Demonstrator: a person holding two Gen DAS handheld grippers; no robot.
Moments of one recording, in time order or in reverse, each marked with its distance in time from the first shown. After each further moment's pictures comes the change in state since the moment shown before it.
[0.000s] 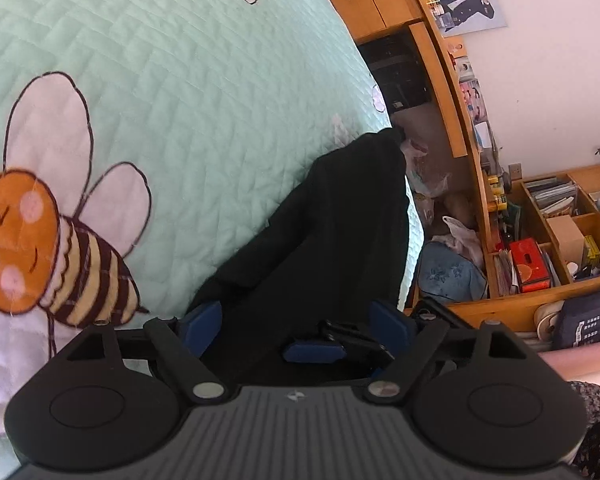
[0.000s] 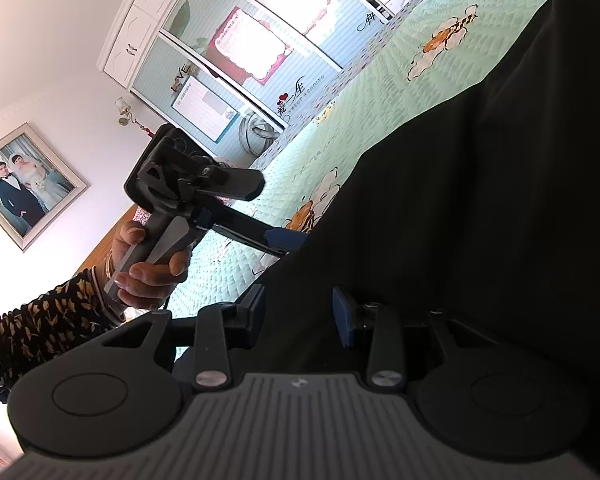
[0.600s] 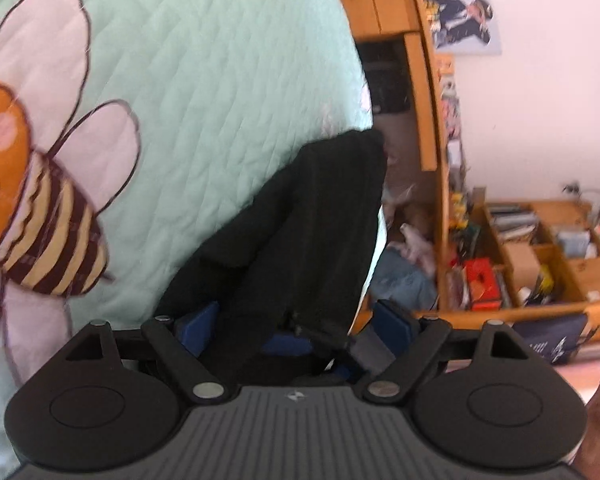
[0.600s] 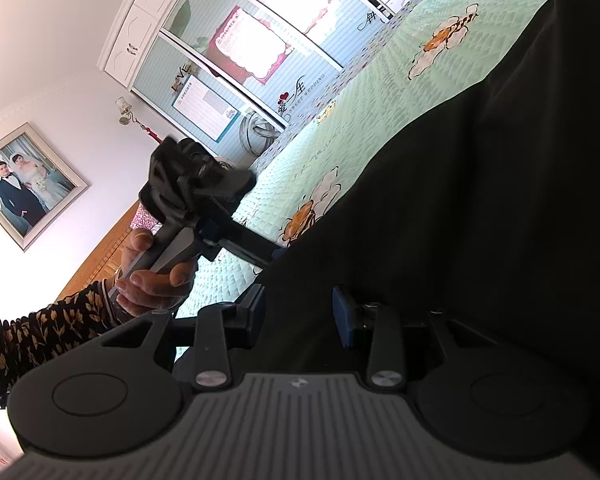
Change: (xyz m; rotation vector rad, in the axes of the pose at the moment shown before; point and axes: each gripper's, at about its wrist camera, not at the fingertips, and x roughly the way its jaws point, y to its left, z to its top) left arm 0.025 0.018 -0.007 -0.156 0.011 -0.173; right arm -0.001 0.003 -0.003 0.000 -0.001 -0.001
